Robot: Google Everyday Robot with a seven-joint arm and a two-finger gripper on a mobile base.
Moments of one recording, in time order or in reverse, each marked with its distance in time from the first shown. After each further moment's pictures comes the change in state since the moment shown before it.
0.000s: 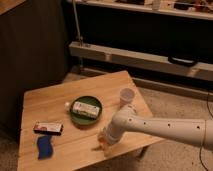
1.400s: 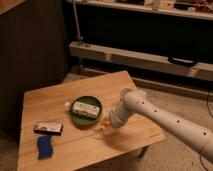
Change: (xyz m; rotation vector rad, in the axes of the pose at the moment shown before) arm -0.017 0.057 -0.076 -0.061 0.156 0.055
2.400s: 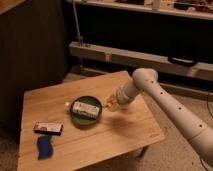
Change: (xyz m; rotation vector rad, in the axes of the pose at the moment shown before) arm -0.023 0.088 -0.090 -0.111 0.010 0.137
